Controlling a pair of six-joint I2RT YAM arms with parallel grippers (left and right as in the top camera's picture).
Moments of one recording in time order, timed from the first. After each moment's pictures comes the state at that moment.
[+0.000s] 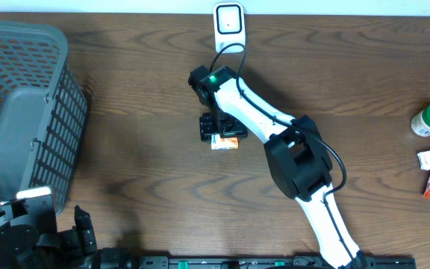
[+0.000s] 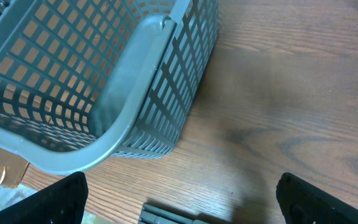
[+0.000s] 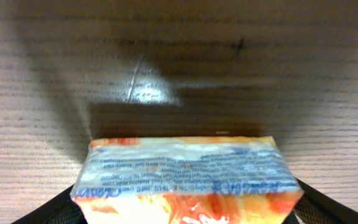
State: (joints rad) left arm 0.05 0.60 1.42 -1.58 -0.30 0.03; right arm 0.65 2.42 2.00 -1.29 -0.05 0.59
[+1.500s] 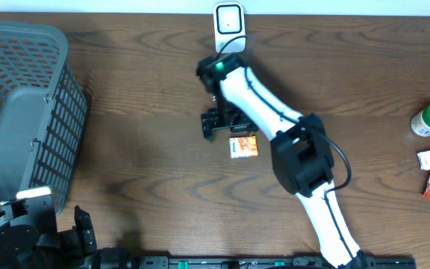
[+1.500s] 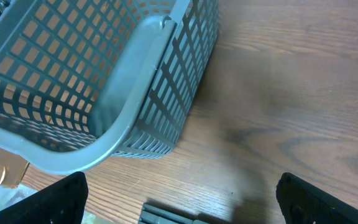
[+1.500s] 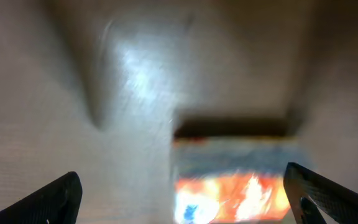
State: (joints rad) left arm 0.05 0.60 1.42 -1.58 -0.30 0.03; right arm 0.62 2.43 2.13 -1.48 -0.06 0.50
